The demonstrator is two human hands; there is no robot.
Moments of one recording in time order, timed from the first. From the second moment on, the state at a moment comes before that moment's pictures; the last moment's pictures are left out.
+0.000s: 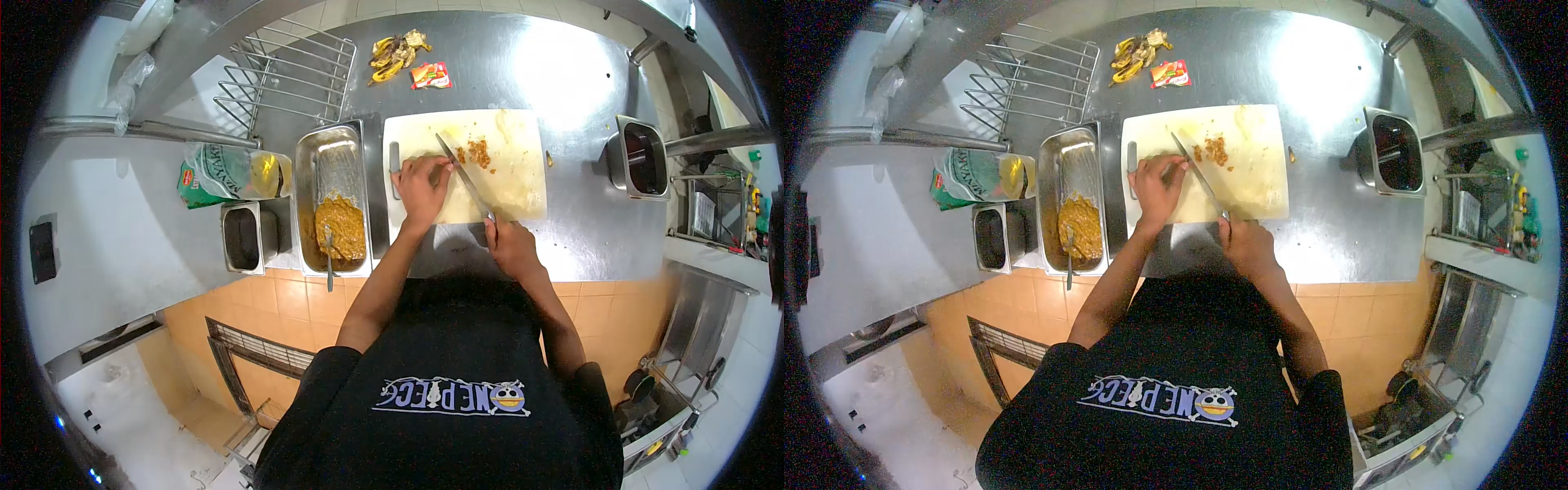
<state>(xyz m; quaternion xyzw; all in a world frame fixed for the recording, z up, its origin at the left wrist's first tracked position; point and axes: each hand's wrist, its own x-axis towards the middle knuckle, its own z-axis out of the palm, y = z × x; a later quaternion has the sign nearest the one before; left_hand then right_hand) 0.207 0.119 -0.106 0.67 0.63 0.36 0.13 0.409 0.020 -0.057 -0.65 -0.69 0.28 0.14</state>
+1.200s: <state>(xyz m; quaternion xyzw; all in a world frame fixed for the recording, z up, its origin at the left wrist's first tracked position) 0.207 0.116 -0.097 0.67 0.64 0.34 0.17 0.415 0.022 -0.061 -0.67 -0.67 0.29 0.10</state>
